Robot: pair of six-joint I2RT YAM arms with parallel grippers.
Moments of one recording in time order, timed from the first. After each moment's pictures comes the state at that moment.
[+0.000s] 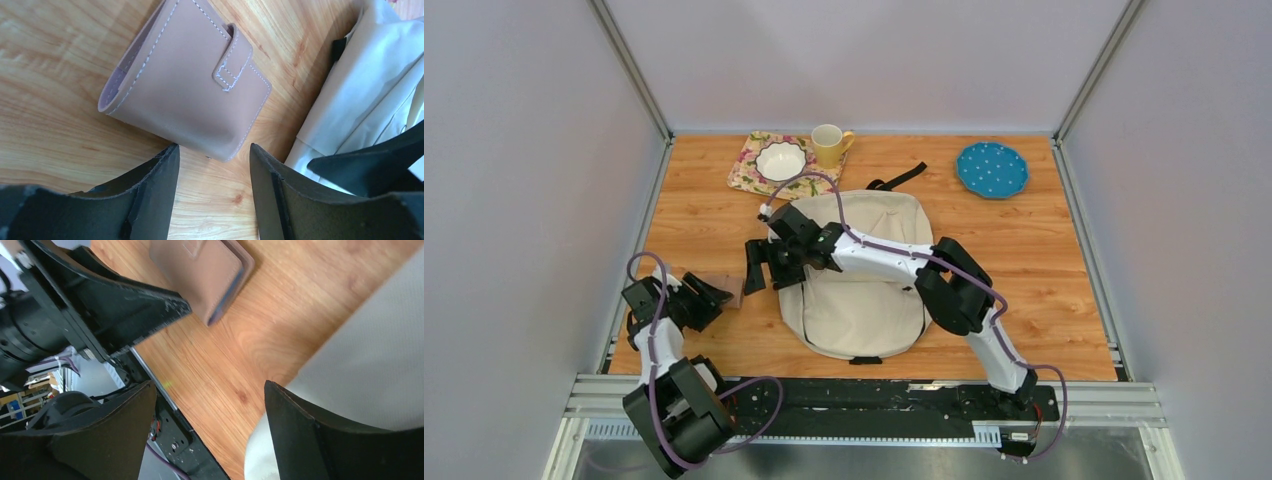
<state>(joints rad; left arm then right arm) 0.65 0.94 0.28 -0.34 0.66 -0.36 1.01 2.18 1.73 -0.33 -0.35 0.73</state>
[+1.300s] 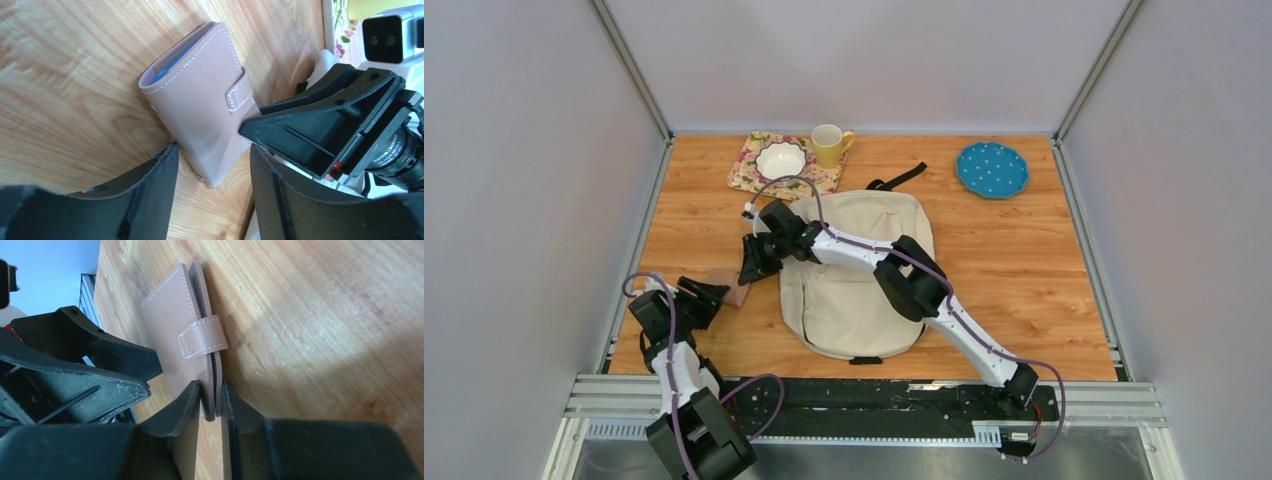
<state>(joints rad) 0.65 0.74 0.09 -0.05 0.64 -0.64 0.96 2.62 2.16 -0.22 -0.58 0.67</state>
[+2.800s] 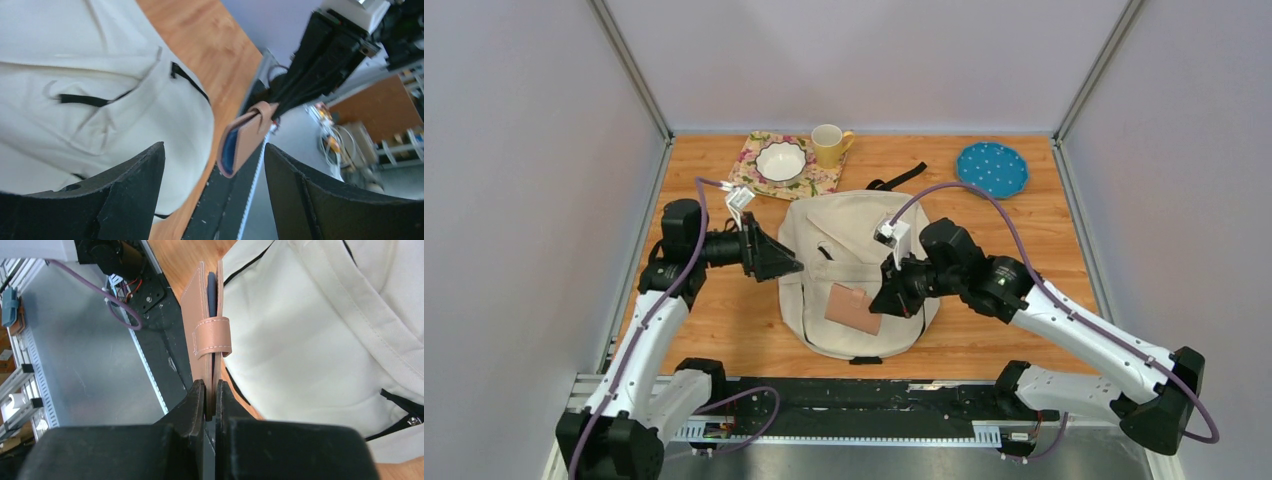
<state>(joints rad) -0.04 0.88 0.76 -0.29 1.12 -0.33 0.89 1.07 1.00 -0.56 -0.40 0.27</state>
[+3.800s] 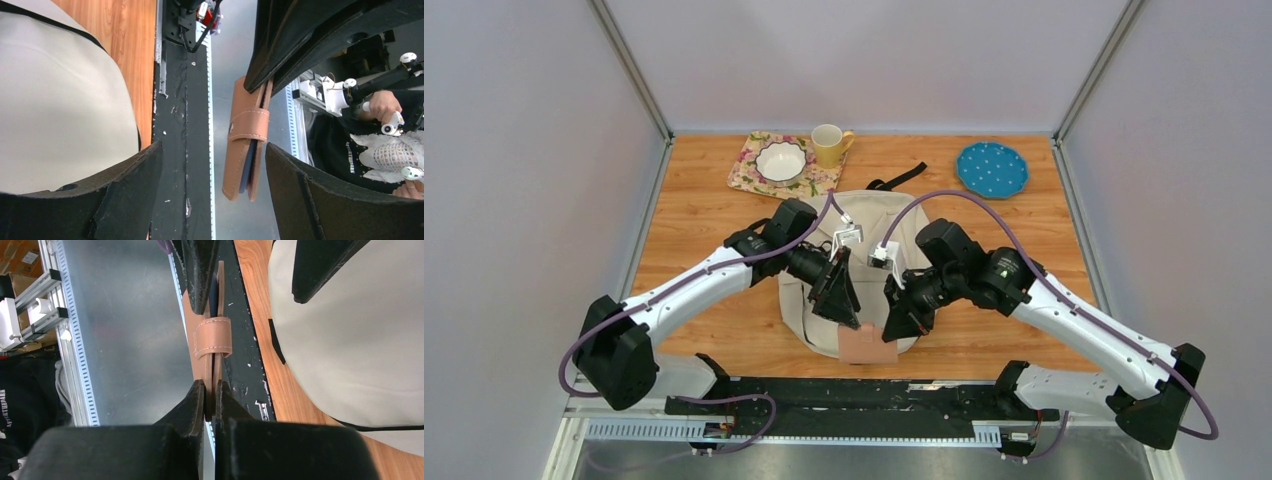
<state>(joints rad) -0.69 1.33 0.97 -0.47 1.15 -0.05 0.90 1.09 1.11 -0.87 -0.65 0.05</state>
